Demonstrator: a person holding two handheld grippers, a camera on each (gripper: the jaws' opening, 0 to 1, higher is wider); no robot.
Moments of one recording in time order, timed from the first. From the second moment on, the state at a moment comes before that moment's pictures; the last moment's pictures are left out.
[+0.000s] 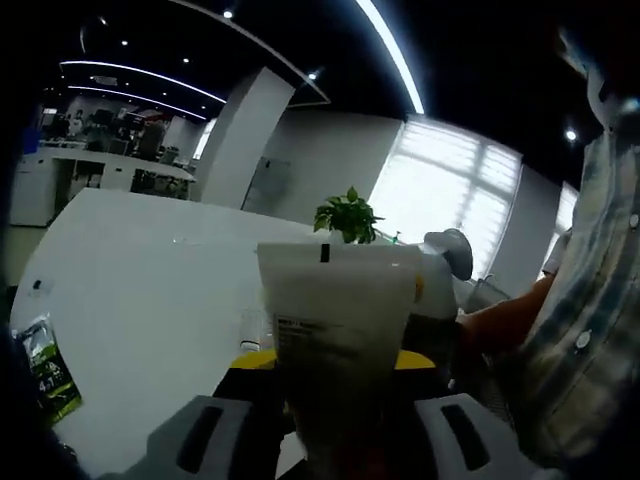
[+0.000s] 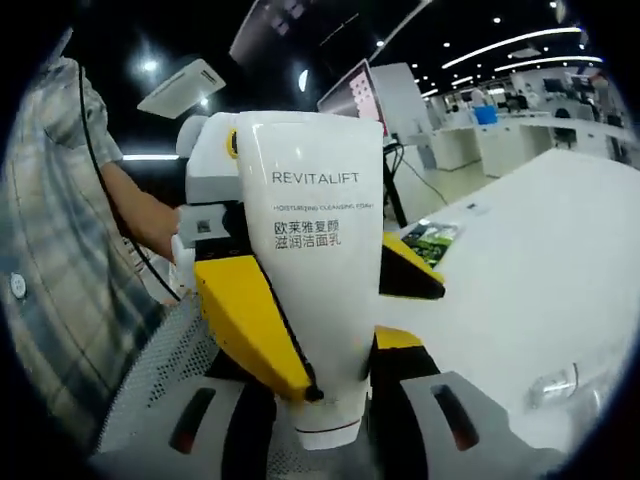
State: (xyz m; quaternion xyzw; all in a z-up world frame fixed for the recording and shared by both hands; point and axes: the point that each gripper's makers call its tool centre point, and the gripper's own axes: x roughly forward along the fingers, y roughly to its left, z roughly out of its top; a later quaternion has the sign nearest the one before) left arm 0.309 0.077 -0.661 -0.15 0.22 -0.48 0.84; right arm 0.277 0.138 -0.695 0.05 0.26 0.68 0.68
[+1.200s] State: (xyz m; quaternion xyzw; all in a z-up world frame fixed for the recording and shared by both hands) left arm 0.318 0.083 -0.677 -0.11 0.25 -0.43 0.86; right arm 0.298 0.133 -0.725 -0.05 0.29 0.56 0.78
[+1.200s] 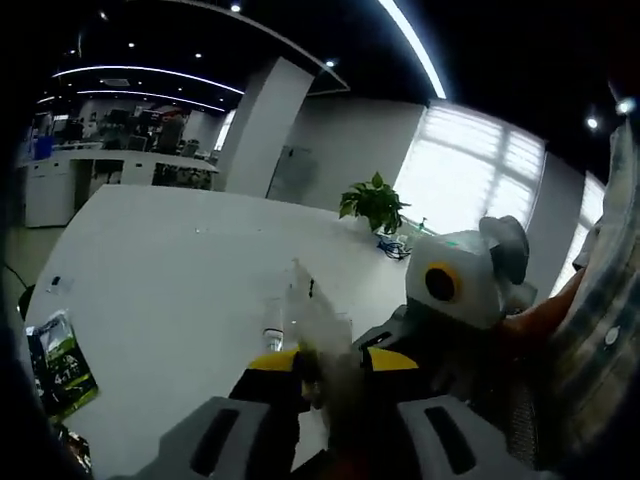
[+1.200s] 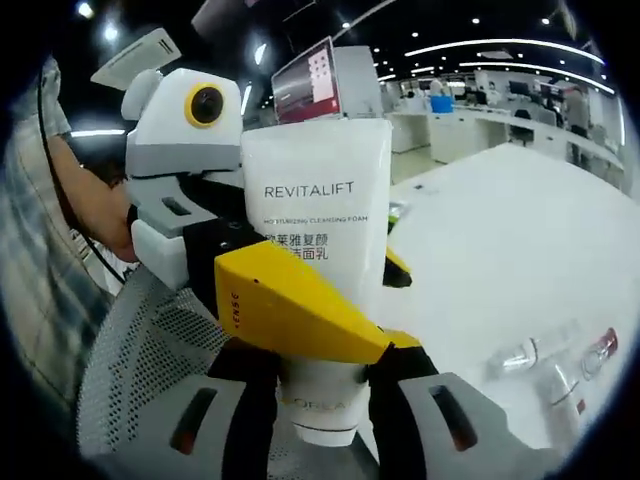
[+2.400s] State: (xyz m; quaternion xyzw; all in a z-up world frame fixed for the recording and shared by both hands) left arm 0.297 0.071 -0.709 0.09 0.24 -0.48 0.84; right arm 0.290 0.098 -0.639 -0.22 0.18 0.69 0.67
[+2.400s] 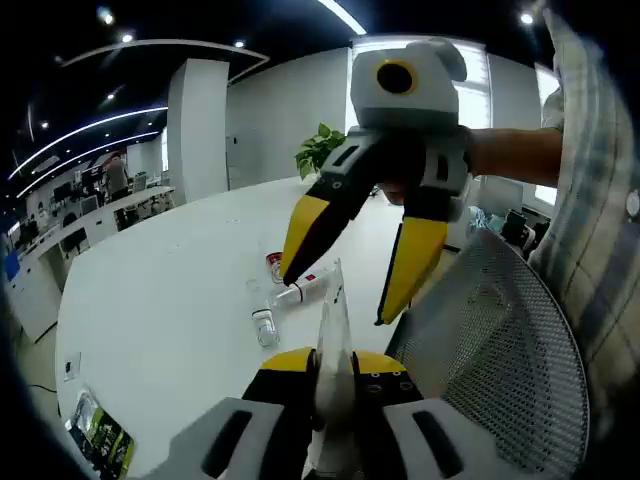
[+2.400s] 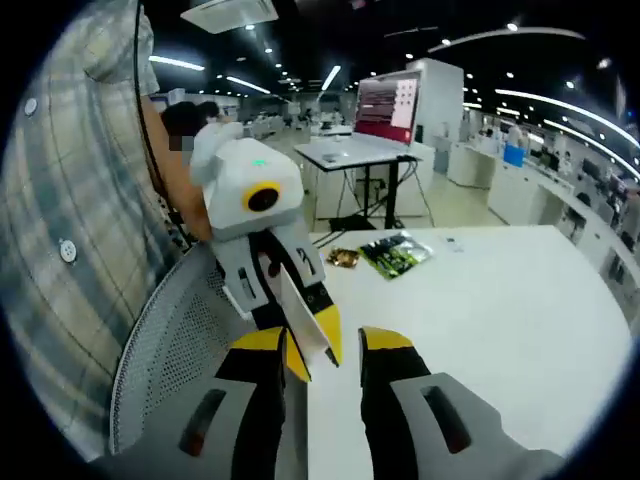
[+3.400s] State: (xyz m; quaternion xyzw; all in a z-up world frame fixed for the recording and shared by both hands) left arm 0.295 0.071 -0.716 0.17 0.22 -0.47 0.84; right arm 0.284 0.097 -0.672 -0.39 0.24 0.69 0.56
